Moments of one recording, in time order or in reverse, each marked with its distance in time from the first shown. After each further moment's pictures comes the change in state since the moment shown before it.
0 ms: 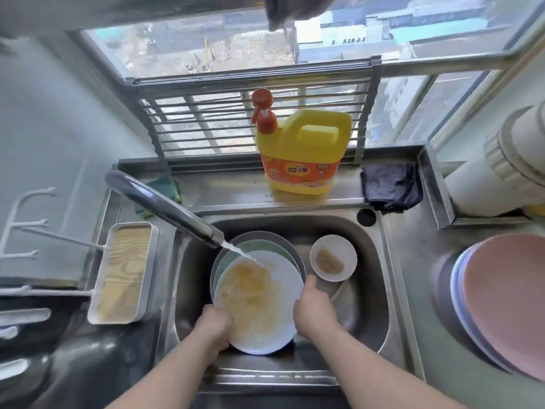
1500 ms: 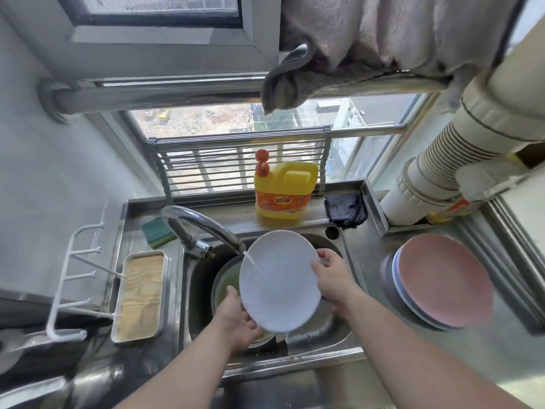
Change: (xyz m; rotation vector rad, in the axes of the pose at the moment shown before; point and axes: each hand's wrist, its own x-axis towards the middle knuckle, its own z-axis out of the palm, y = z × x) left_hand -0.103 0.053 -0.017 -0.679 -0.522 -0.129; right_hand -0.087 -0.015 -0.105 0.939 0.253 -0.079
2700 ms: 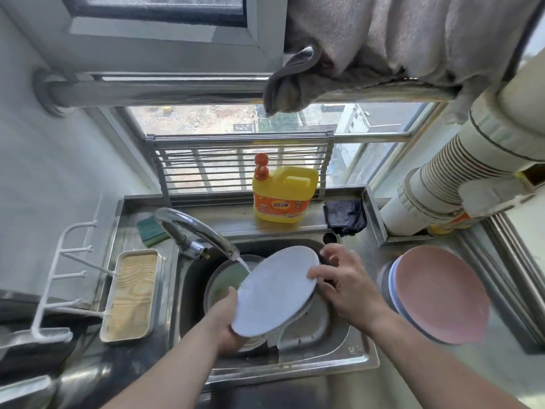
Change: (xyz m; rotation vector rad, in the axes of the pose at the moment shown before) left_hand 0.013 0.008 0.001 -0.026 -0.097 -0.131; right_hand -0.038 -0.039 -0.061 -0.774 -0.084 -0.764
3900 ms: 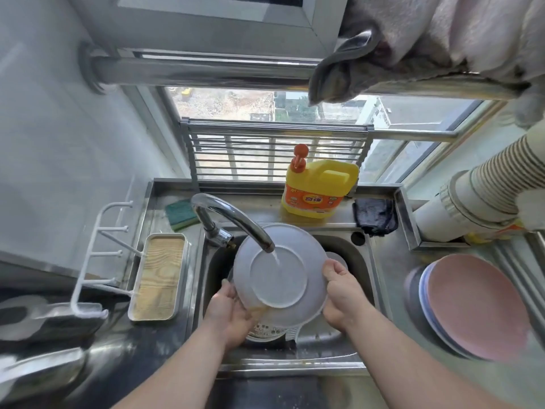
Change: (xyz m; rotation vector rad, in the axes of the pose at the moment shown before) left_hand -0.019 0.007 -0.039 -0.259 -0.071 0.220; right_hand 0.039 -0.020 0.107 1.278 0.145 0.964
